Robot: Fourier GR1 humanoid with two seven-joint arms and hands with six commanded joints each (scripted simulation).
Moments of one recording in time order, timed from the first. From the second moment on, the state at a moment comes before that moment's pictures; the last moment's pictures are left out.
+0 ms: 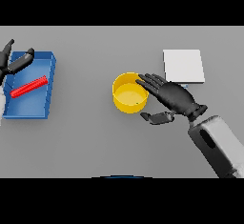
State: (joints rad) left arm -0.46 0.49 0.05 -1.23 -0.21 -0.14 0.47; right arm -0.33 -0.41 0.44 -1.54 0.72 0.23 -0.12
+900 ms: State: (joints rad) left arm -0.45 0.50 0.06 -1.23 -0.20 -0.16 0.45; right arm -0.66 -0.35 0.68 -1.16 0.89 0.43 -0.21
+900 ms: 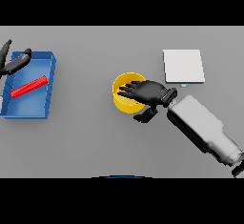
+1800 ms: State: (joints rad) left arm -0.45 0.51 0.05 -1.22 -0.22 -0.16 0.44; right arm -0.69 -0.34 0.69 -1.13 0.86 0.49 -0.23
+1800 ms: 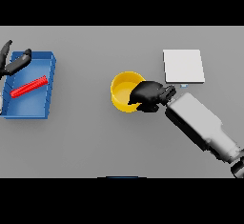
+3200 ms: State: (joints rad) left arm -0.43 0.50 0.07 -1.28 -0.17 -0.17 0.51; right arm -0.75 -0.58 0.47 -1.17 0.80 0.43 -0.11
